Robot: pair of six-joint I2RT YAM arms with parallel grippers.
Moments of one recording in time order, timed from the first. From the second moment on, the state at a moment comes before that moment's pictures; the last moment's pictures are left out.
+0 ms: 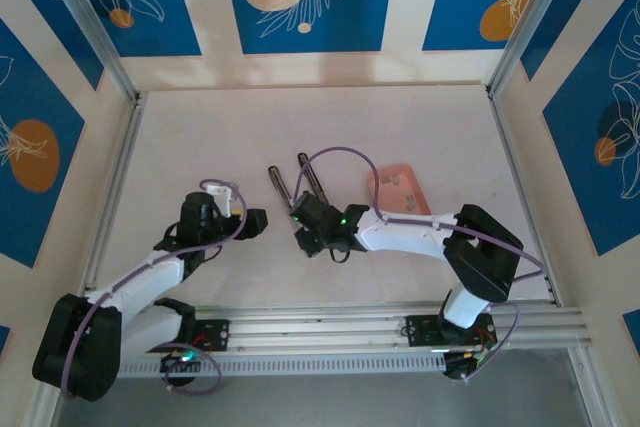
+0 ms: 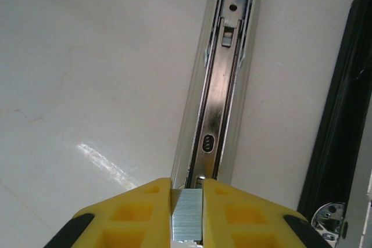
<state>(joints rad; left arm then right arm) -0.32 1.04 0.33 0.11 0.32 -0.41 1.04 1.64 1.01 -0.41 0.12 0.43</state>
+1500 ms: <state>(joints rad) -0.32 1.03 0.33 0.09 0.31 -0.41 1.05 1.66 1.00 -0.42 0.11 0.43</state>
